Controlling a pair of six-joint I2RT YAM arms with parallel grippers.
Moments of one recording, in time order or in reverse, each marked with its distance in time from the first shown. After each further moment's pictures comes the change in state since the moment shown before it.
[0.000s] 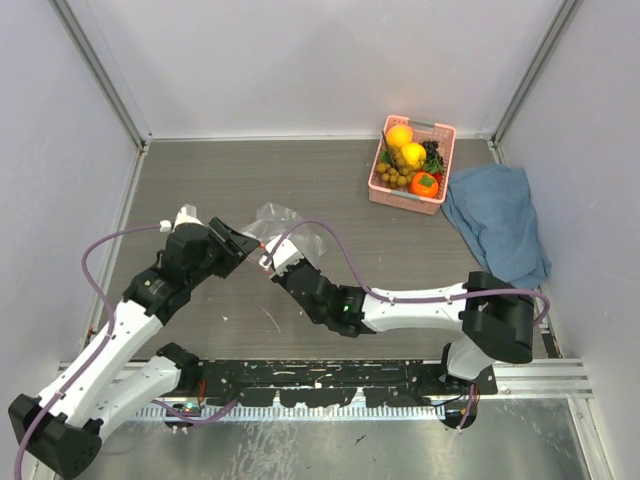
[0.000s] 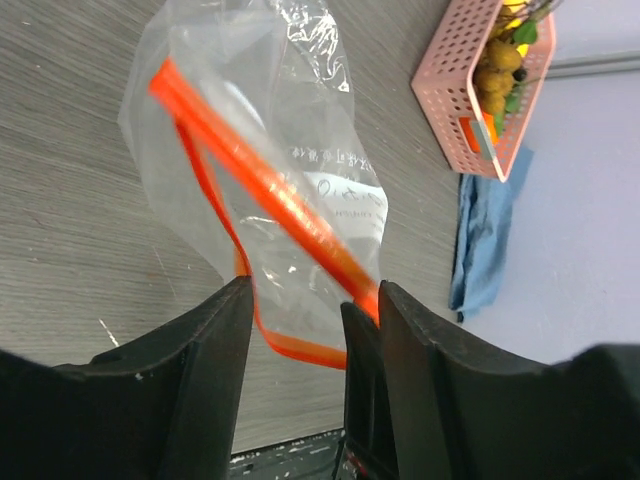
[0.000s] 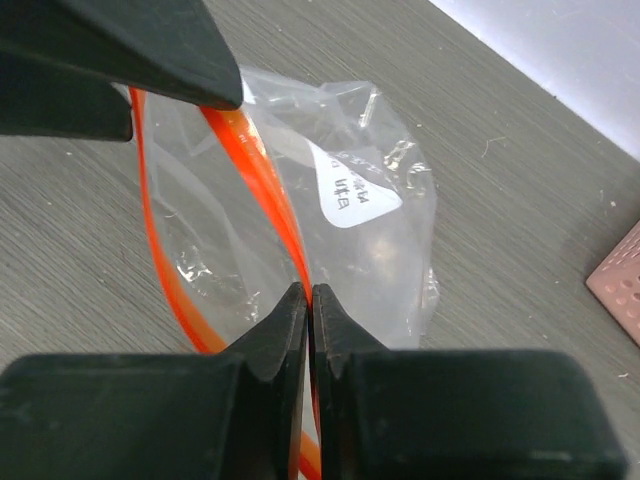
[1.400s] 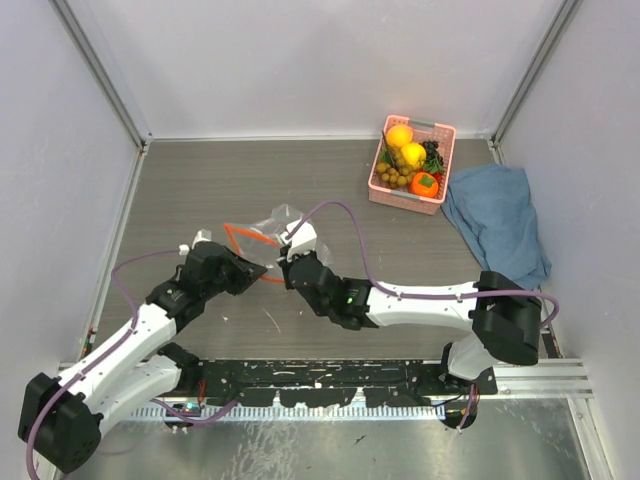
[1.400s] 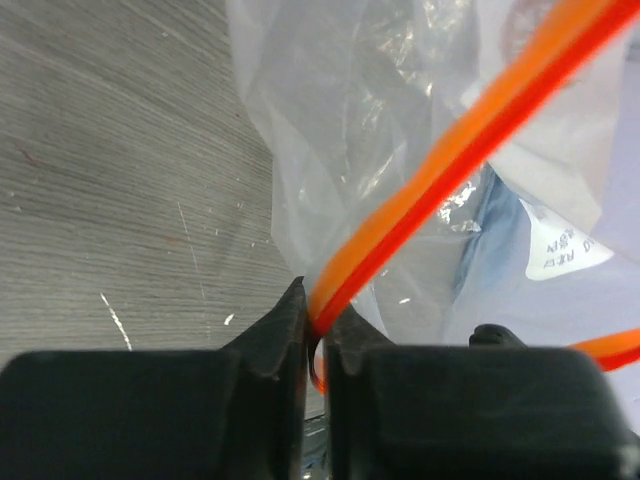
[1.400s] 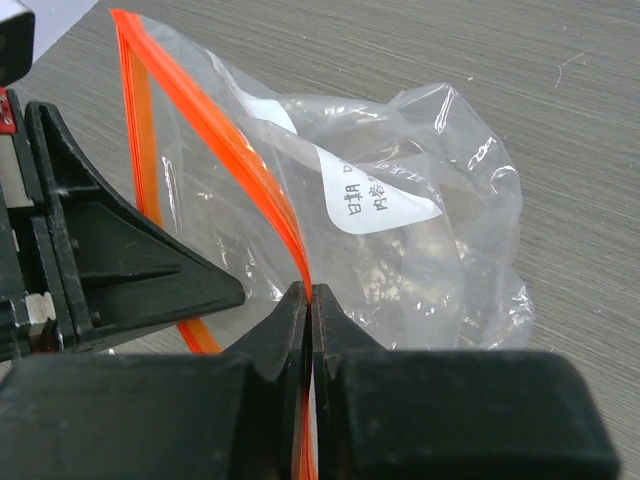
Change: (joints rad) left arm -0.021 0.008 -0.267 0.209 0.084 -0.165; right arm -0.036 -0.035 0.047 -0.116 -0.033 0.422
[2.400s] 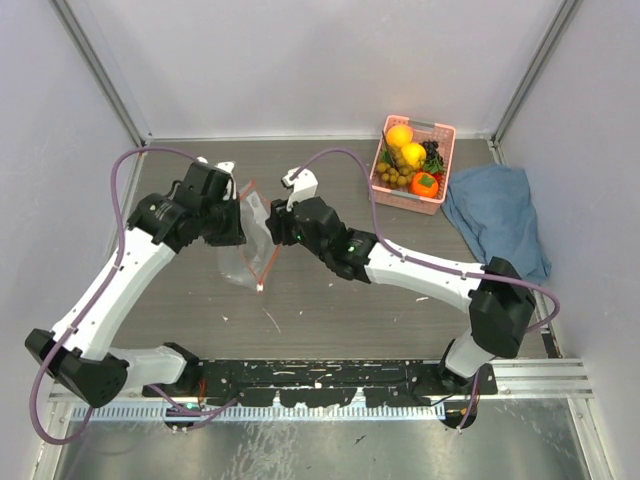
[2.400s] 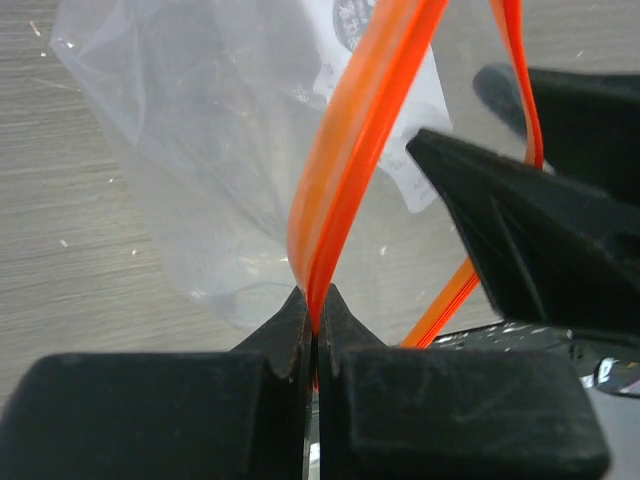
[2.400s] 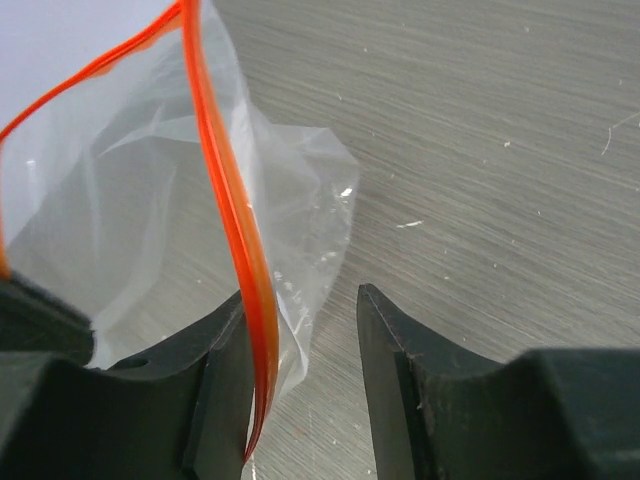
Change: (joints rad) left arm -0.004 0.392 0.933 -0.818 -0.047 0.803; right arm -0.237 0.058 0.282 -0.174 -0.348 0.032
